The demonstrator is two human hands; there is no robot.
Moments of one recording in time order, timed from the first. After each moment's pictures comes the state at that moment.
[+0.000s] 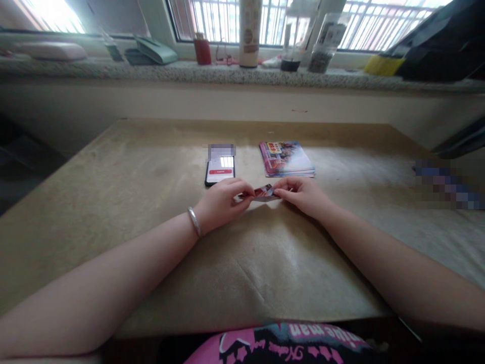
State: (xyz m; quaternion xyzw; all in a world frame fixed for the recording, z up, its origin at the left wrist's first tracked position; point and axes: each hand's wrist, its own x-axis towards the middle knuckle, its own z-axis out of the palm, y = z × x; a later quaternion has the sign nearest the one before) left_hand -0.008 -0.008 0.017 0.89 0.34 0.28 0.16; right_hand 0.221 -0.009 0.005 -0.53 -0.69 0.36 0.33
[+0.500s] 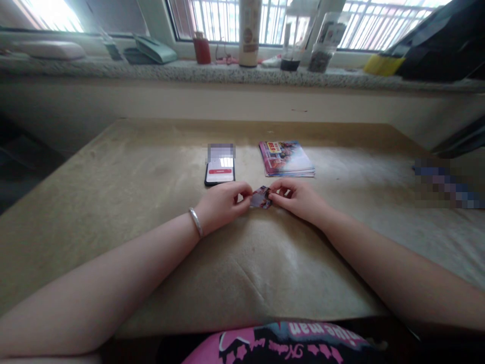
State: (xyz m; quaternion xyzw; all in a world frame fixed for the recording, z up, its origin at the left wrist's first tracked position) left_hand -0.006 -0.010 0.016 0.87 0.41 0.22 0.15; right_hand 0.215 -0.014 0.002 -0.50 -0.76 0.28 0.32
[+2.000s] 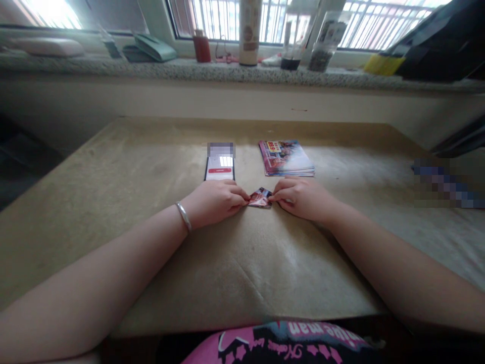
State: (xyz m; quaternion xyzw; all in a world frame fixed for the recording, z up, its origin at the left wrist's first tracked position) left_hand -0.024 0.004 0.024 0.97 0.21 0.11 -0.03; right_hand 0.235 -0.010 0.013 -0.36 -0.92 -0.02 0.12
